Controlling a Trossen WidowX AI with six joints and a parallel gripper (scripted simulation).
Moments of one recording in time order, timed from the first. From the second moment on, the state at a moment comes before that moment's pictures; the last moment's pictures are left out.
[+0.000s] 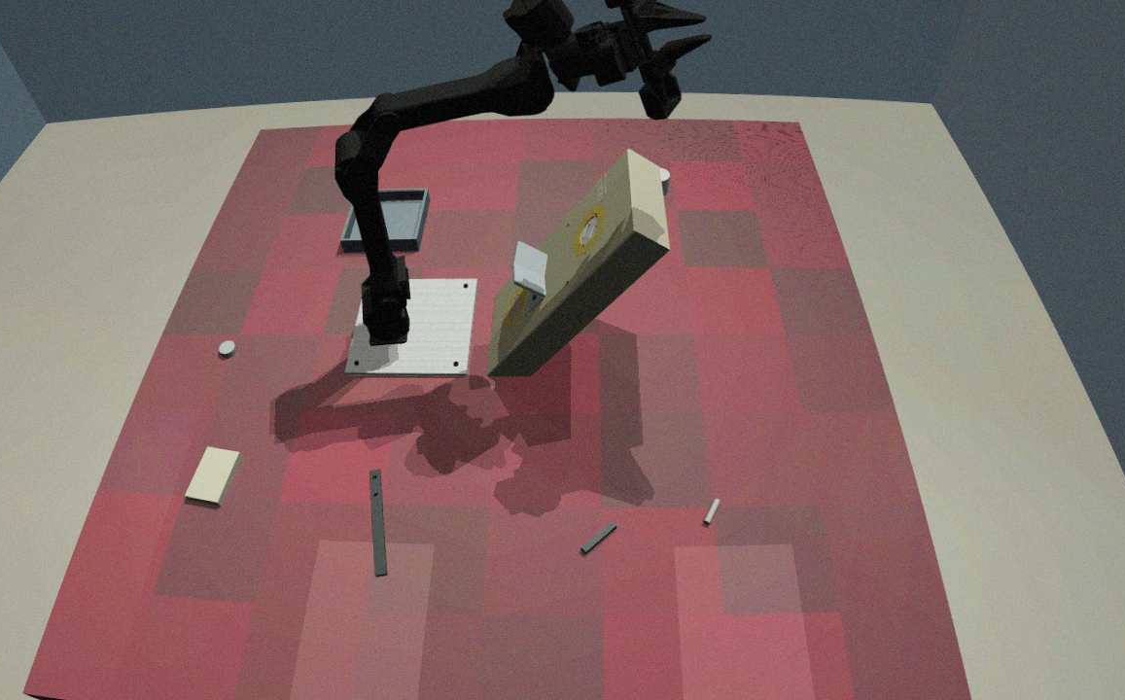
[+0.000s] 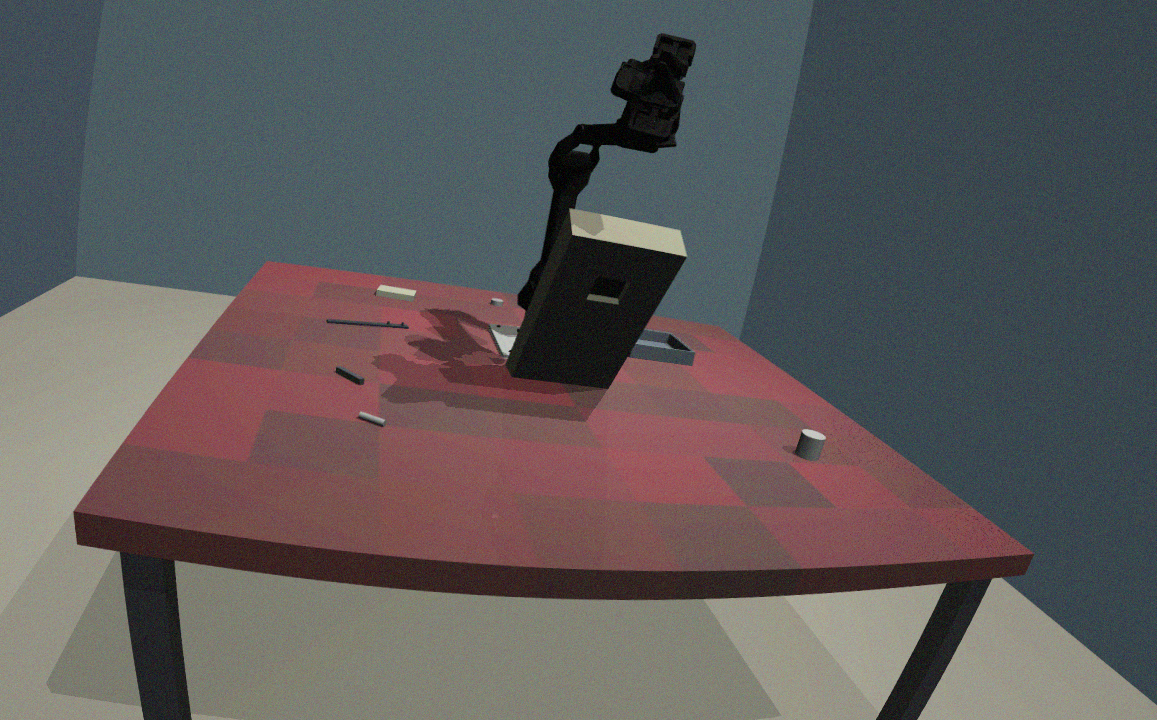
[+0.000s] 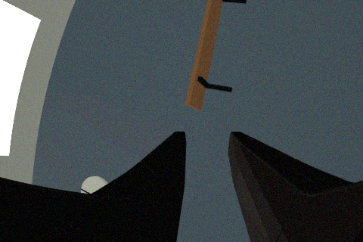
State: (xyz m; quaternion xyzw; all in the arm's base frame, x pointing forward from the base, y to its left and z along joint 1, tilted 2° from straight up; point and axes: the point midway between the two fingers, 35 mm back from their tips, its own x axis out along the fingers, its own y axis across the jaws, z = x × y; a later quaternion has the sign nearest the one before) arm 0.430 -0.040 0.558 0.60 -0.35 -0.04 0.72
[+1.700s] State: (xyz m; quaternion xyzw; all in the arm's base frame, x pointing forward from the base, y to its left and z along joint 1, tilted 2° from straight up) arm 0.280 -0.023 0.280 0.89 0.04 -0.29 0.35
